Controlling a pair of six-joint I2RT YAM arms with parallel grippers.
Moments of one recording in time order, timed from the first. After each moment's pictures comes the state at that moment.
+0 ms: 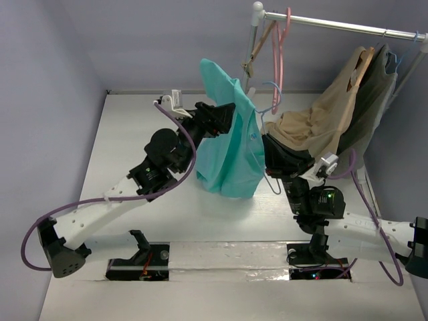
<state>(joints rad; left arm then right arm) -0.96 1.09 1.12 0.24 -0.48 -0.57 1.13 0.88 0.52 1.25 0.46 -0.17</state>
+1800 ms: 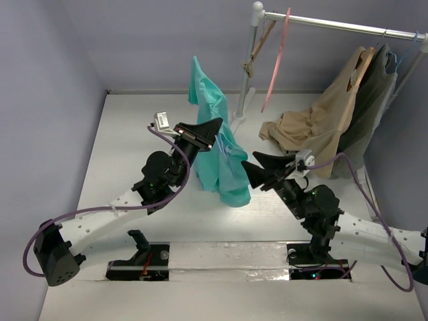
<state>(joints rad) -0.93 1.04 0.79 0.62 -0.42 -0.88 1.12 0.77 0.48 0.71 0.39 0.13</state>
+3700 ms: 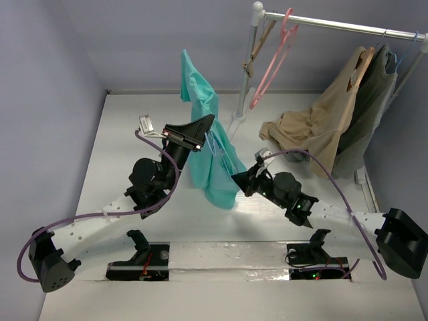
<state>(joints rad) -0.92 0.94 0.77 0.67 -0.42 -0.98 0.89 1.08 0.39 0.59 0.05 0.31</state>
